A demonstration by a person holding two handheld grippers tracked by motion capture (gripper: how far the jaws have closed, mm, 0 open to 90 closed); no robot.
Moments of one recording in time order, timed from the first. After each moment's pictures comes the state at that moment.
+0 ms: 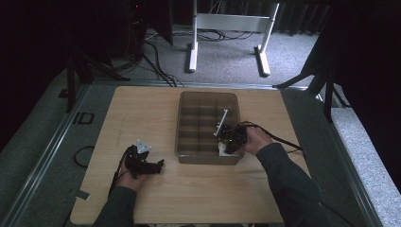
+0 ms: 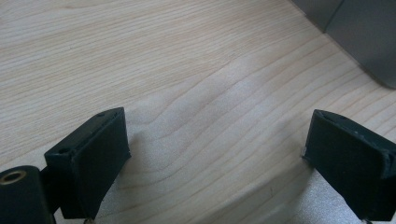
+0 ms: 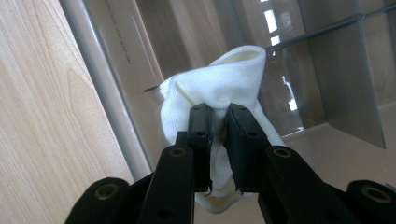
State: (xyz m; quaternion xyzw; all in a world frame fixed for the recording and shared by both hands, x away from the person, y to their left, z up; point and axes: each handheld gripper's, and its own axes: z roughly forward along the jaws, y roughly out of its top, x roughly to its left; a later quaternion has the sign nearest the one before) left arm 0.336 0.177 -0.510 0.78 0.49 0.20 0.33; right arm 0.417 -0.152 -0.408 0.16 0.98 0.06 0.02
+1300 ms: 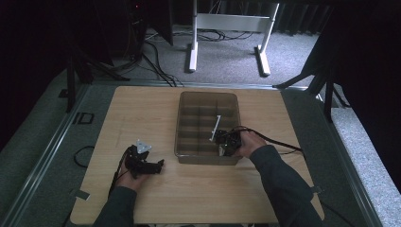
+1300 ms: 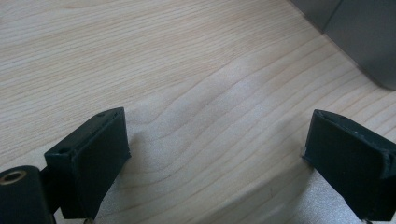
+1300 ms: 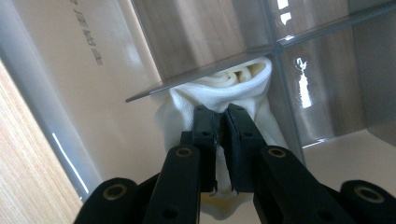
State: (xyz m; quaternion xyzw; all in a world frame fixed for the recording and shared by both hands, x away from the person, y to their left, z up) left arm 0.336 0.177 -0.510 0.79 0.48 0.20 0.33; right arm 0.423 -0.141 -0.439 0.17 0.99 0.02 0.00
